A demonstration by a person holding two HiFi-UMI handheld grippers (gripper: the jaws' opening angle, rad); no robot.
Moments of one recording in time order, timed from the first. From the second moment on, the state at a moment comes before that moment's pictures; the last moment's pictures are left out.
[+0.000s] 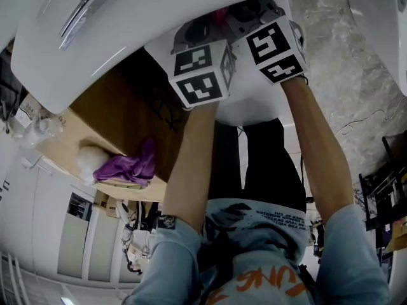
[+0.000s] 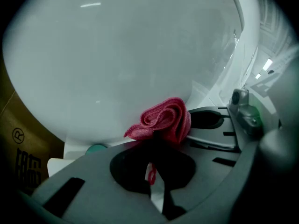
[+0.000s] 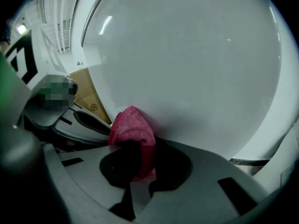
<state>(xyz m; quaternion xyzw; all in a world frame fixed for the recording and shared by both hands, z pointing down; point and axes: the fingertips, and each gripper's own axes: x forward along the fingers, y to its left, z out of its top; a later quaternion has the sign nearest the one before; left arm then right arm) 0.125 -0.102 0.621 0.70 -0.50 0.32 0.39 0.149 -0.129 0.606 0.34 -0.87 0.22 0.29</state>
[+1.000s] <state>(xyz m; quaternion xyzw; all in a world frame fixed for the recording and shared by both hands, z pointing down) 0.214 -0.106 0.606 0.77 -0.42 0.34 0.33 0.280 -0.147 0.614 0.44 -0.80 0.19 0.35</state>
